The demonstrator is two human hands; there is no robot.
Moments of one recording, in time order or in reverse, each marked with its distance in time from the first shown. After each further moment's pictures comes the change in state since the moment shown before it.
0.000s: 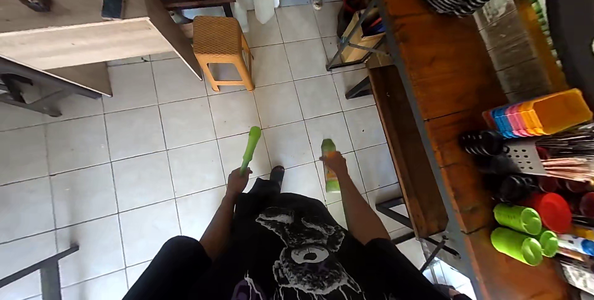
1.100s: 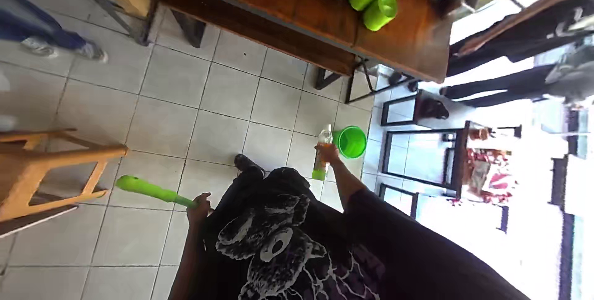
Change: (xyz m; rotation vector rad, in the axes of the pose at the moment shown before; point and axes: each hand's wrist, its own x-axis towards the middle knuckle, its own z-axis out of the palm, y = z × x) left_hand 0.010 0.048 0.057 0.180 -0.334 0.111; right_hand -0.200 0.342 0.117 0.893 0.248 0.785
